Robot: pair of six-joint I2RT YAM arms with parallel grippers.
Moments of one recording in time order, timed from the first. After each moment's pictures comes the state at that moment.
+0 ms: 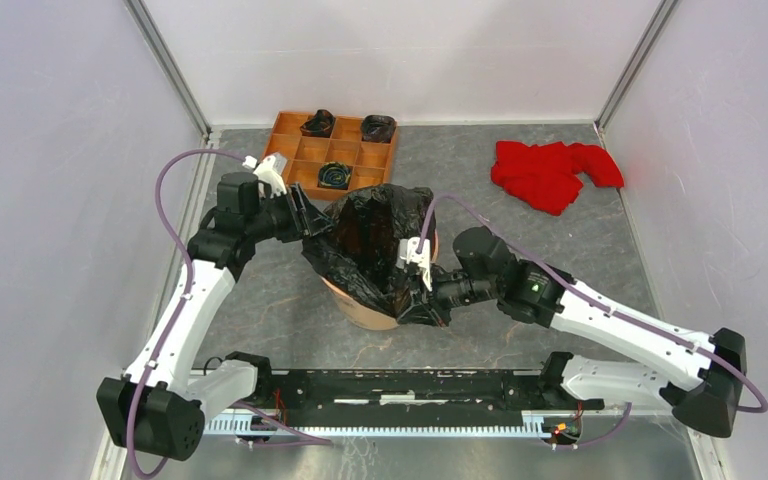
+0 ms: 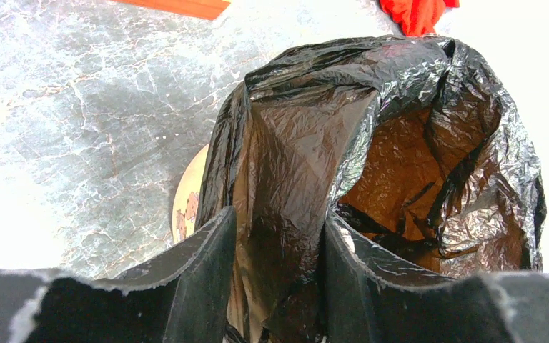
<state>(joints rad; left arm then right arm) -0.18 1.05 0.98 -0.51 0.42 -0.45 0.99 1.07 0.93 -0.36 -0.61 0.00</state>
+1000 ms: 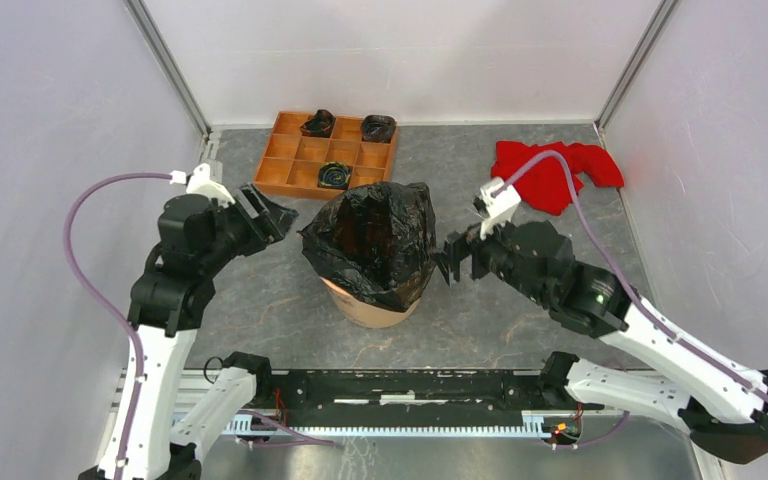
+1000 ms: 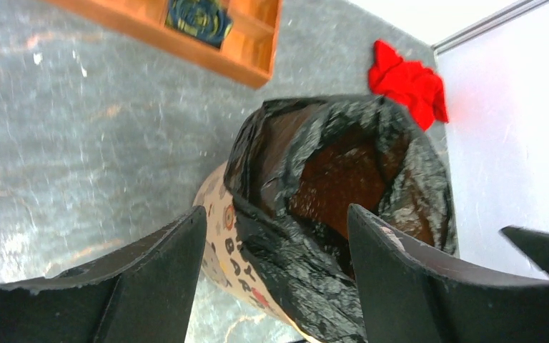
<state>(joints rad) -0.18 0.77 1.19 -0.79 0.11 -0.58 0.97 0.83 1.00 -0.51 0.28 0.22</state>
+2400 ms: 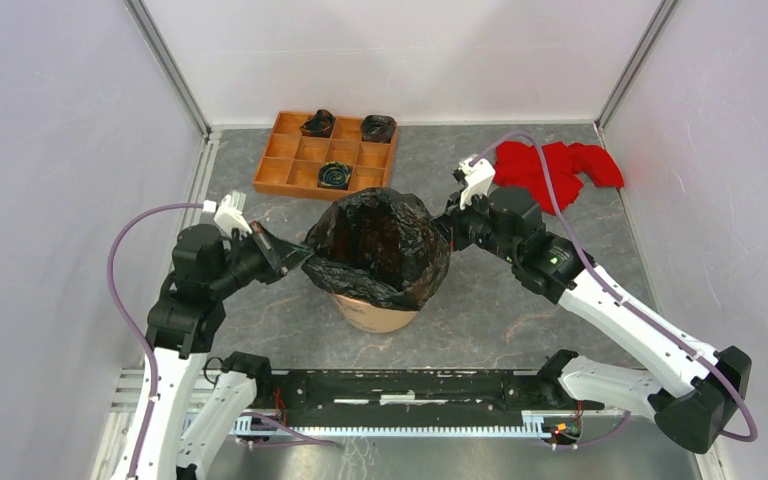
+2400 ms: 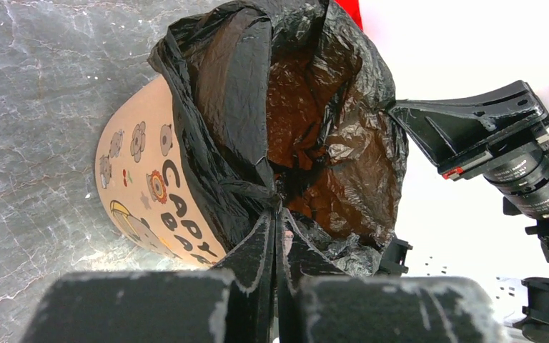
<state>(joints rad) -0.18 0.62 0.91 -0.69 0.43 -0.73 0.72 1.07 1.00 -0.26 -0.02 0.21</state>
